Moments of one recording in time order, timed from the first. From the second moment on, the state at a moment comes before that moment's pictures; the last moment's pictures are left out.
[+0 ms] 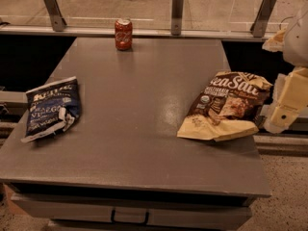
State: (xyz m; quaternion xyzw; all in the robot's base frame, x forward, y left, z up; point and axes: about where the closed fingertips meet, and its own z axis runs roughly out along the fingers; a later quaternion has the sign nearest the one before) arm 0.438 -0.217 0.977 -0.60 0.78 -0.03 0.16
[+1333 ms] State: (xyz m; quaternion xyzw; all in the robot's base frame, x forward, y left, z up) arm 0.542 -0.216 0.908 -0.55 0.81 0.02 0.21
